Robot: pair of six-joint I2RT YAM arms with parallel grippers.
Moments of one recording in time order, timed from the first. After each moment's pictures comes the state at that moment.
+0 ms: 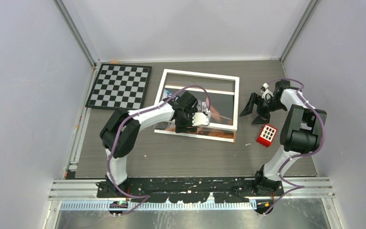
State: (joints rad) left arm -0.76 1.91 1.36 -0.61 0.14 0.86; right arm -0.28 1.77 1.20 -0.86 -0.61 0.04
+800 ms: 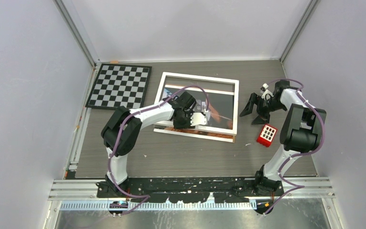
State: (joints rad) left arm -0.74 1.93 1.35 -0.61 0.12 0.86; right arm -0.28 1.79 1.21 -0.86 -0.61 0.04
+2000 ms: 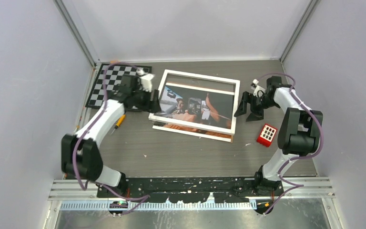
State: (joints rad) left arm -0.33 1.54 1.19 -0.54 0.34 0.08; right arm -0.18 1.76 1.22 -0.87 -0.60 -0.02
